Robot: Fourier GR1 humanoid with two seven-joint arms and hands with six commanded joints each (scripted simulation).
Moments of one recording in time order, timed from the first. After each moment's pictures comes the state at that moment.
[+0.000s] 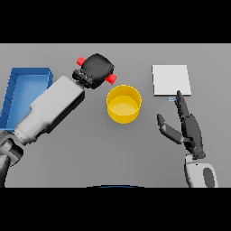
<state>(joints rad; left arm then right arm) -1.04 0.29 -0.71 -0.86 -0.85 -0.28 0.06 0.08 -0.06 0.09 -1.70 0.16 0.00 -0.07</state>
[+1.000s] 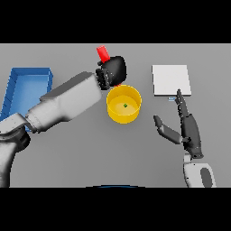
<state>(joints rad) -1.26 0.25 -1.09 -0.73 -1.25 -0.29 -0.19 0.08 -0.05 0.10 -1.70 0.21 -0.04 -0.11</state>
